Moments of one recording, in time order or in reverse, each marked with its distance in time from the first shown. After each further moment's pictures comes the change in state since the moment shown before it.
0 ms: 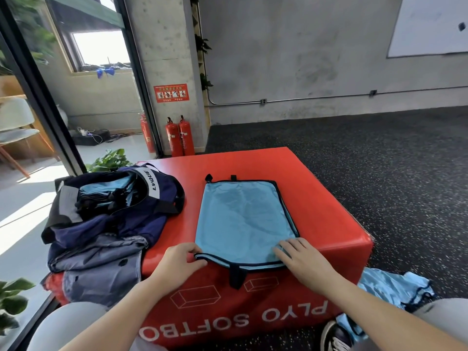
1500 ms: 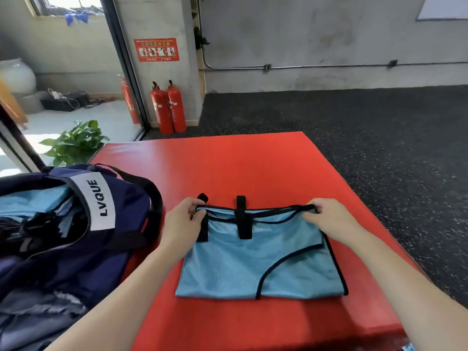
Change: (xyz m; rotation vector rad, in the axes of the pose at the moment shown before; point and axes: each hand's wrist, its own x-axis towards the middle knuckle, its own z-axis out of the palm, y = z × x) left_hand 0.229 -0.014 0.038 -0.272 0.221 -0.231; right_hand 0.168 0.155 0.028 0.988 -0.159 0.843
